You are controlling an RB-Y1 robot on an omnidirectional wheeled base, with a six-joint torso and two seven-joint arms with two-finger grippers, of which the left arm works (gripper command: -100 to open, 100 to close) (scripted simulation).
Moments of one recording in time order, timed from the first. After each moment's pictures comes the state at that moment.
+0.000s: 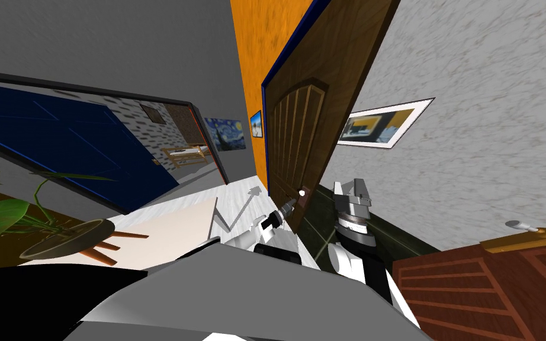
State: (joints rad) arm -0.26 0.16 -0.81 -1.17 0.15 -0.35 0.15
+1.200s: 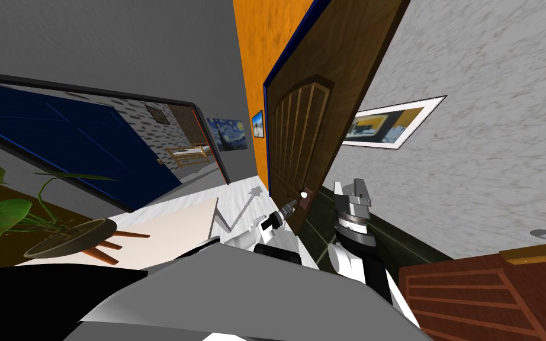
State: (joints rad) arm -0.26 0.17 -0.83 -1.18 0.15 -0.35 0.16
